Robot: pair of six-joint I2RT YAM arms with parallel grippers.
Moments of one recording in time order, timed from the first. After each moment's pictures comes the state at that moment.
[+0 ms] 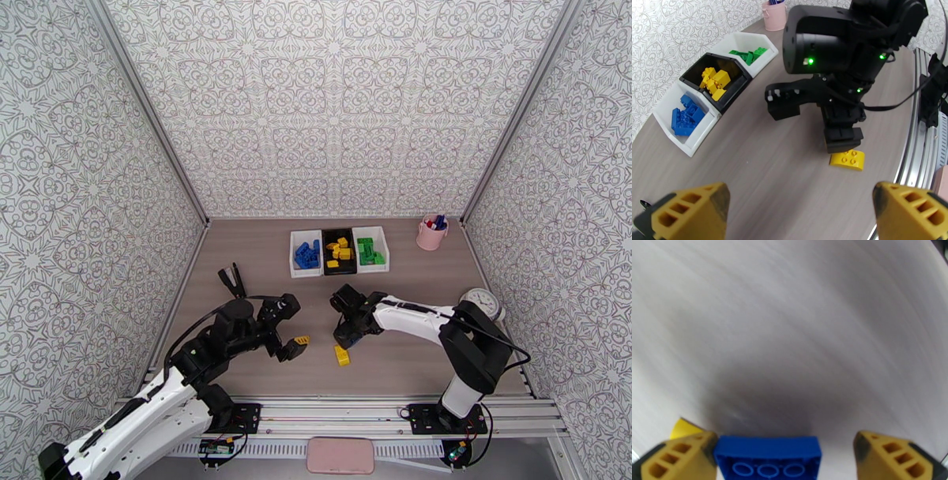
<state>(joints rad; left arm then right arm) -0.69 0.71 0.60 -0.39 0.27 0.20 0.83 1.72 1.02 -0.64 0.10 0.15</state>
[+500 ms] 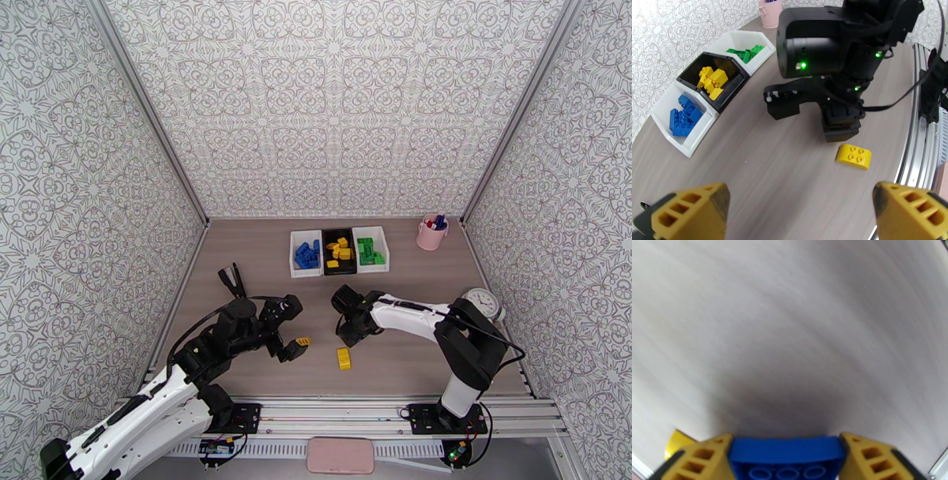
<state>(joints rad) -0.69 0.72 0.60 -0.39 0.27 0.21 0.83 1.74 1.04 -0.68 0.11 0.17</state>
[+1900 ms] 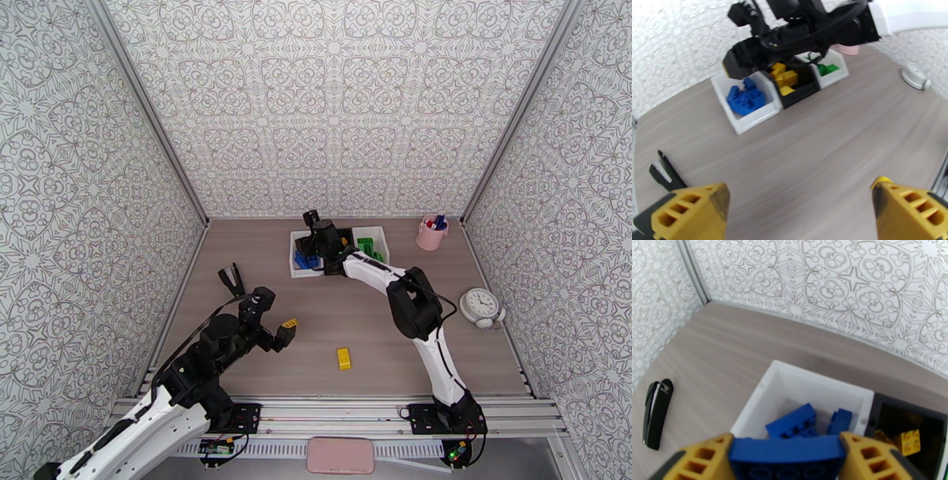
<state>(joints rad) -0.71 0.53 0.51 -0.33 -0.15 -0.09 0.66 2.34 1.90 0.00 0.07 0.20</state>
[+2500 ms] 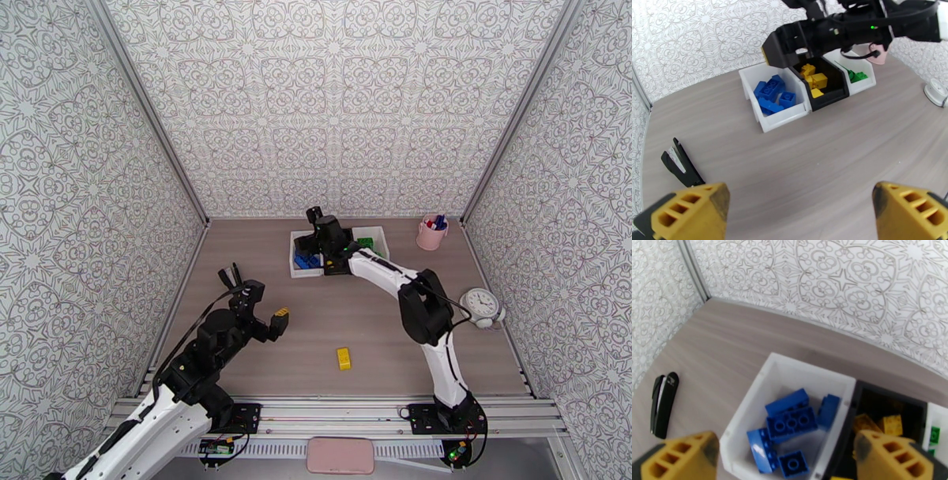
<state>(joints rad) -0.59 0.54 0.50 -0.31 -0.07 -0.07 0.66 2.09 1.69 -0.09 0.10 0.20</state>
